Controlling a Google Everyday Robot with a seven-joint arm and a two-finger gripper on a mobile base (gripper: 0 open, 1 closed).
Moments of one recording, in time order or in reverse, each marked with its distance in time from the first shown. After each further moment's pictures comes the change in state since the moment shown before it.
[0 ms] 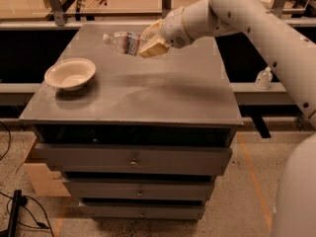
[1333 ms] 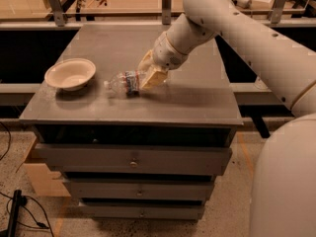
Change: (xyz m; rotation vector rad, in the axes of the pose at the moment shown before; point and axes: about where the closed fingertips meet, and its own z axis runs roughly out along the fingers) arm 0.044 0.092 0.023 -0.368 0.260 -0.082
